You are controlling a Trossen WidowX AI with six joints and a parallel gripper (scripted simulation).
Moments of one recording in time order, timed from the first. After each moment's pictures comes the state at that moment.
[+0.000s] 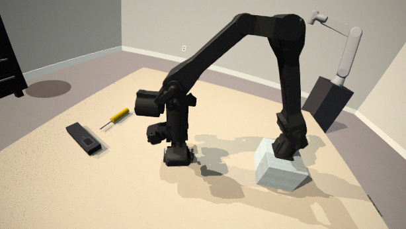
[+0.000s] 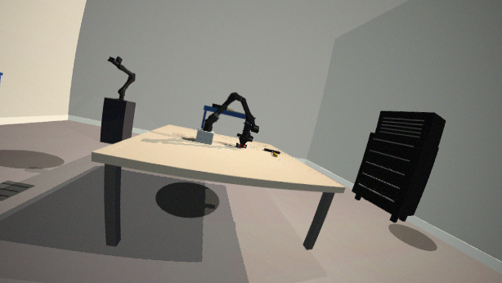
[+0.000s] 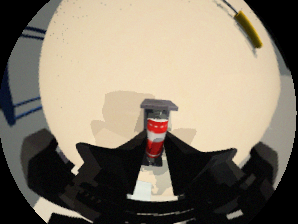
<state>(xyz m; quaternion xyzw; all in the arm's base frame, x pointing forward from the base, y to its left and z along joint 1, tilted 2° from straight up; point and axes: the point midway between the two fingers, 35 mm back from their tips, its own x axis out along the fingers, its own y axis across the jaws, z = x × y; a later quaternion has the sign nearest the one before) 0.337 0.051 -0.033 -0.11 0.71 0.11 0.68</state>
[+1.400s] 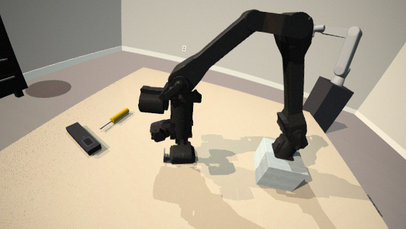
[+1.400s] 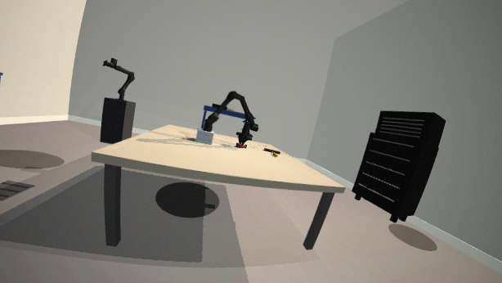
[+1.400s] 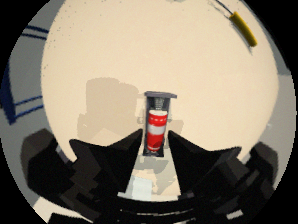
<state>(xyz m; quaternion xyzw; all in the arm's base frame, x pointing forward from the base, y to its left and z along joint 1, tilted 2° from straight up) 0.327 0.050 -0.022 -0.11 0.71 0.11 0.68</state>
